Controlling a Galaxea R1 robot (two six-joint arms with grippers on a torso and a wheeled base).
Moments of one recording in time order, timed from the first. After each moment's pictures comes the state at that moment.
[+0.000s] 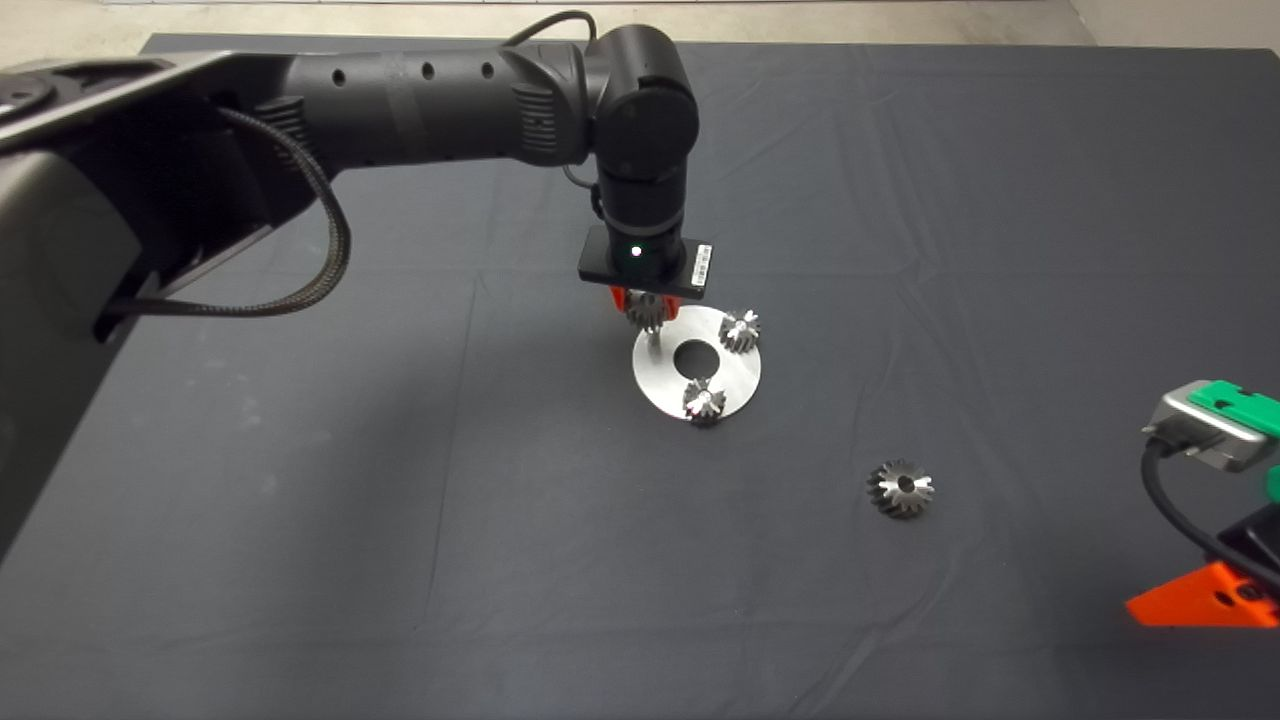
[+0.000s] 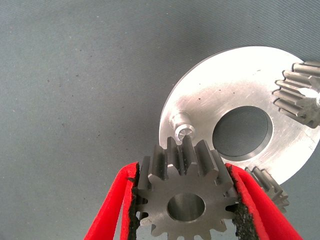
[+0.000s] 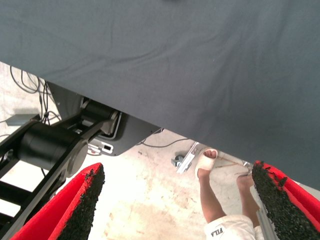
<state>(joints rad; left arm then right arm) -0.49 2.95 -1.52 0.28 1.43 -1.19 0.67 1.87 -0.36 0.13 -1.46 1.20</state>
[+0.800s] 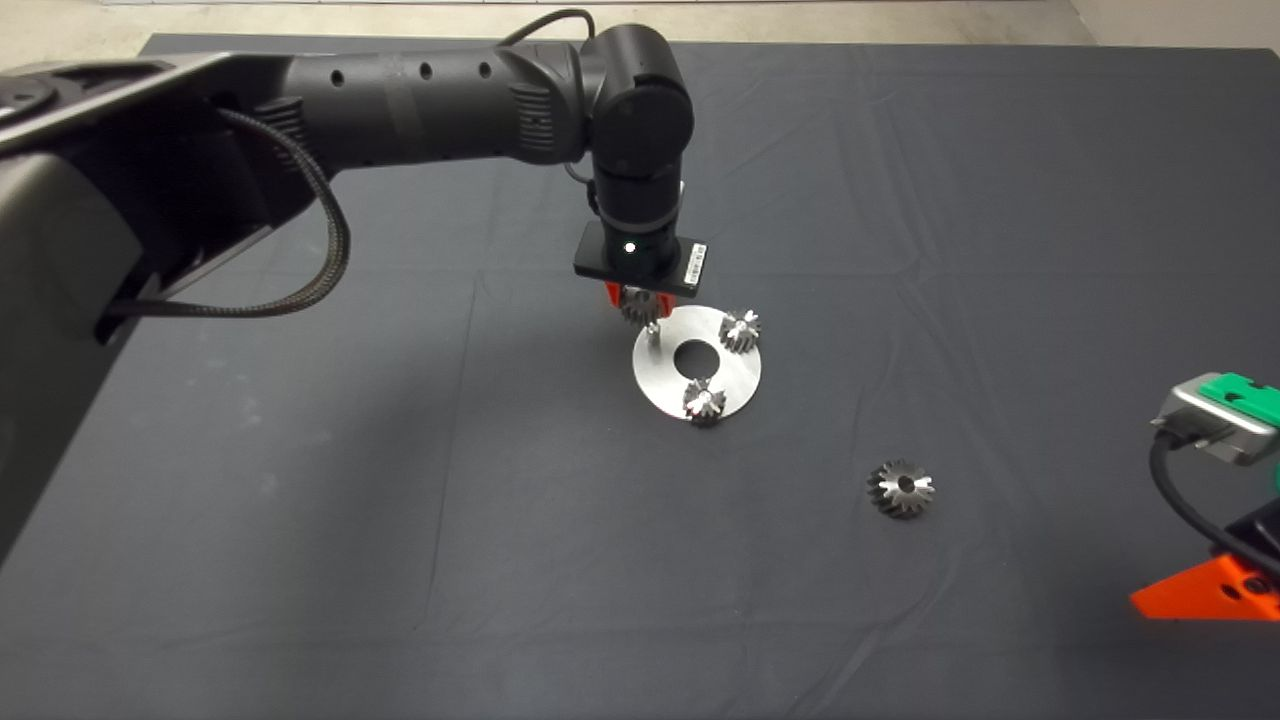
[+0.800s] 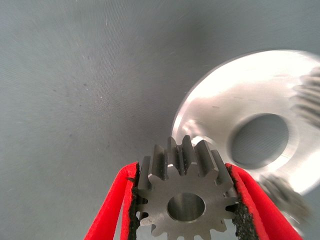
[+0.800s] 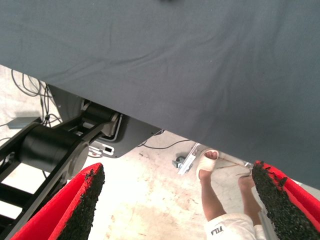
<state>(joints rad) -0.47 2.95 -1.57 0.28 1.43 -1.13 0.67 1.86 -0.36 0.13 -1.46 1.20</state>
